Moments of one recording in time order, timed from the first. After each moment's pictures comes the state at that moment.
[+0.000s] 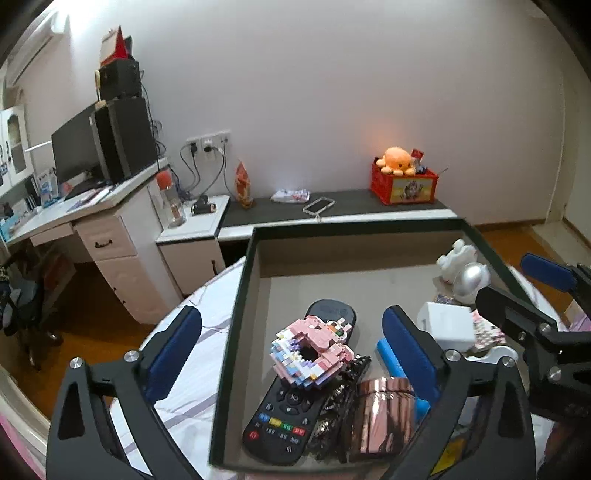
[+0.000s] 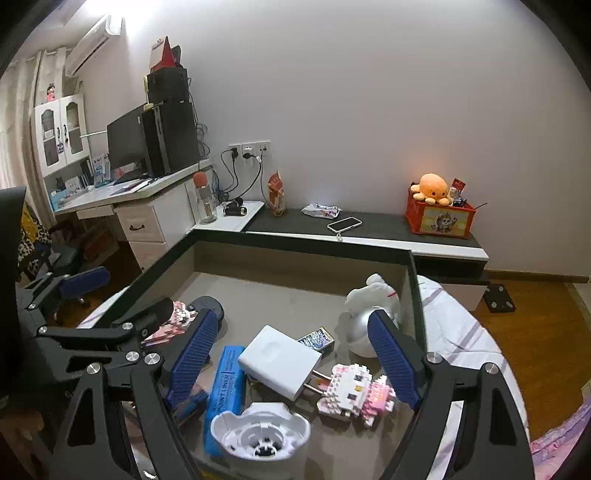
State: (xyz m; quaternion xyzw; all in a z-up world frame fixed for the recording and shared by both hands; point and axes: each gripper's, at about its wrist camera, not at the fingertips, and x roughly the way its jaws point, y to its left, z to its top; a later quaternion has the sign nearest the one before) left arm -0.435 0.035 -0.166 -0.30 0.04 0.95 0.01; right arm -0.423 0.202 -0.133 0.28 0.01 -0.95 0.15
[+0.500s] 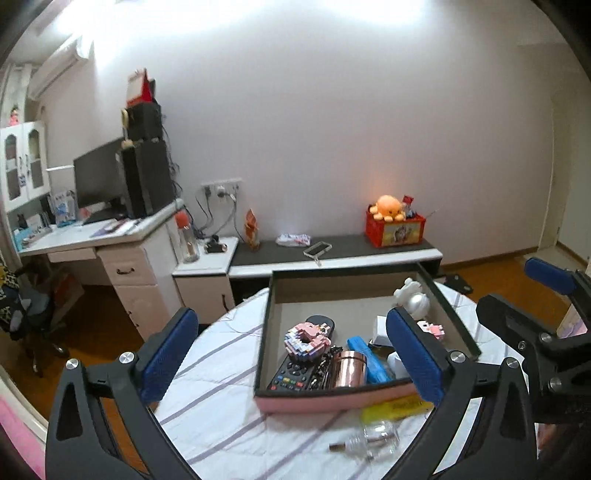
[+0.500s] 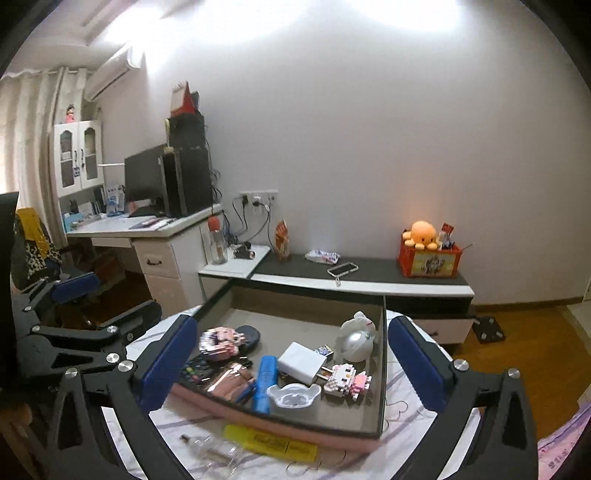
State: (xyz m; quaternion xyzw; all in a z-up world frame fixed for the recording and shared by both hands) left arm -0.307 0.027 -0.082 -0.21 0.03 0.98 0.01; right arm -0.313 0.206 -0.058 0.19 0.01 -0.97 0.15
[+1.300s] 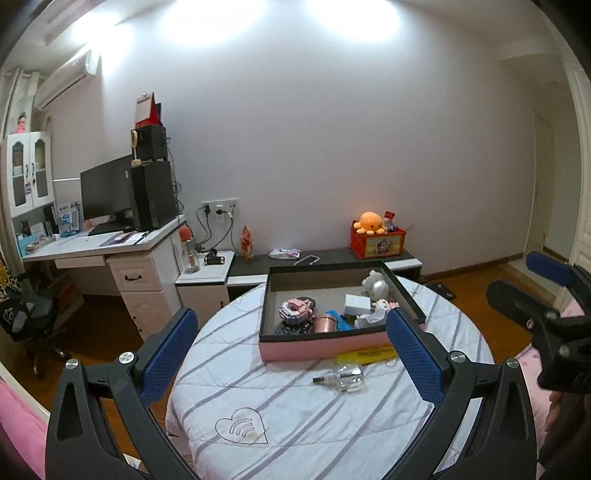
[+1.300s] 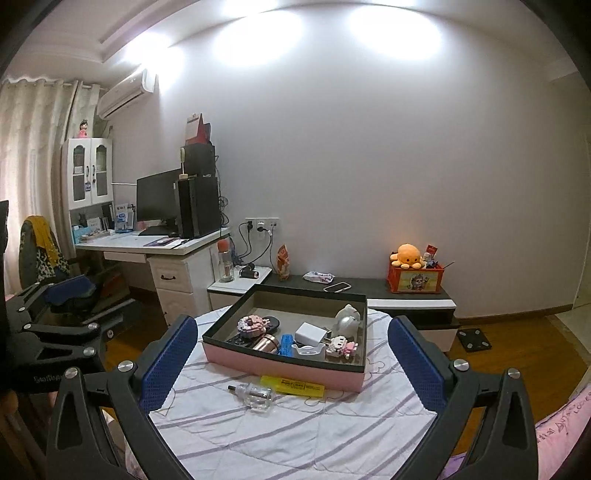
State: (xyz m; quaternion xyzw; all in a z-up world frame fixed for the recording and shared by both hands) left arm -0.177 0.024 -0.063 -0.18 0.03 0.98 0.03; right arm -0.177 0.224 -0.035 0.15 0.01 -0.98 0.14
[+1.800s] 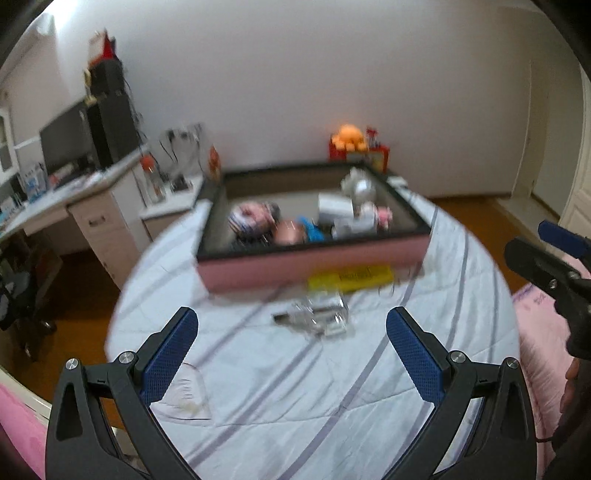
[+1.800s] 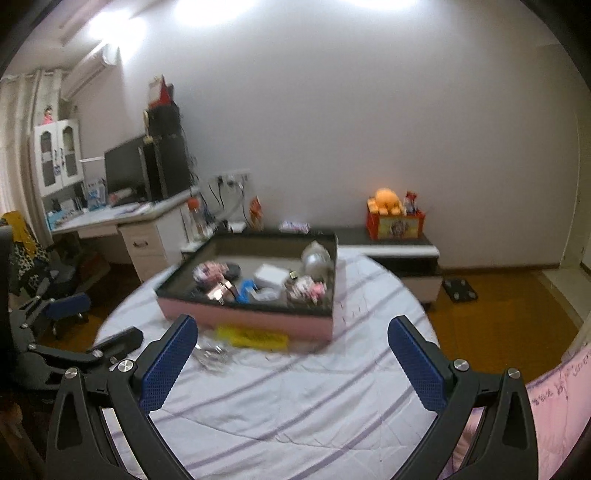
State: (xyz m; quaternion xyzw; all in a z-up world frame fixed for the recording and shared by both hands) left arm -0.261 0.066 -0.170 -0.35 0.05 0.93 0.07; right arm -0.235 0.261 -0.107 0.27 -0.01 -0.96 0.09
